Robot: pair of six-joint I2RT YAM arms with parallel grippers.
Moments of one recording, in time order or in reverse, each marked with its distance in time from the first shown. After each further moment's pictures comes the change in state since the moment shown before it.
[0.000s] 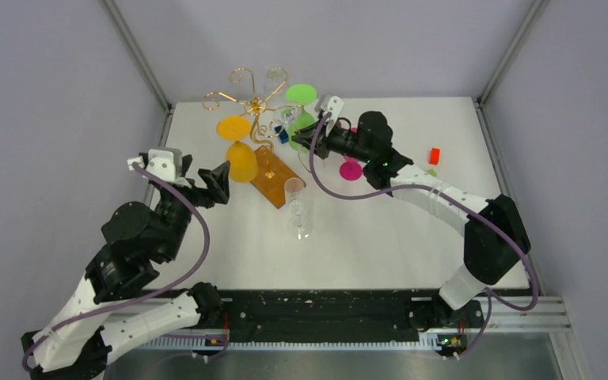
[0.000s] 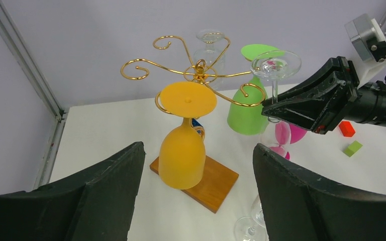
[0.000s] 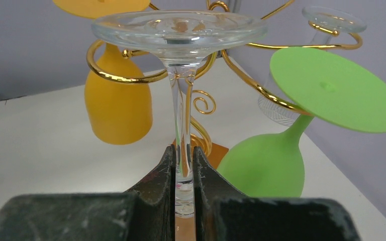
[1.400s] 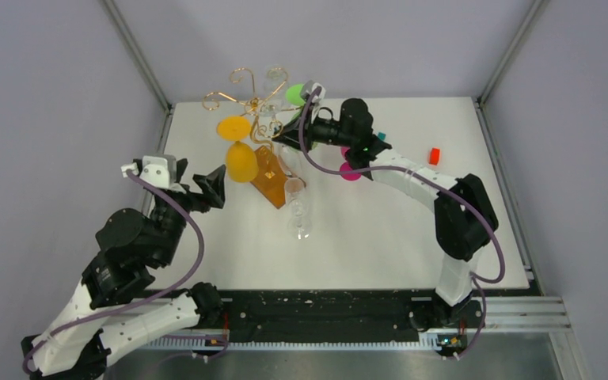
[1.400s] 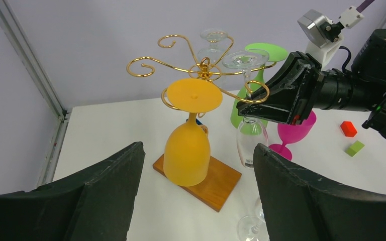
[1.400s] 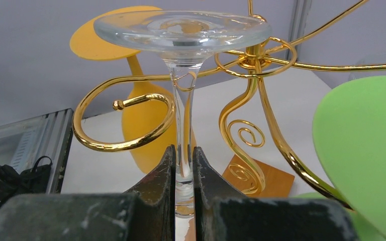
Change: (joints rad) left arm 0.000 -0.045 -0.027 -0.006 0.000 0.014; right arm 0.000 0.235 0.222 0.068 -0.212 0.285
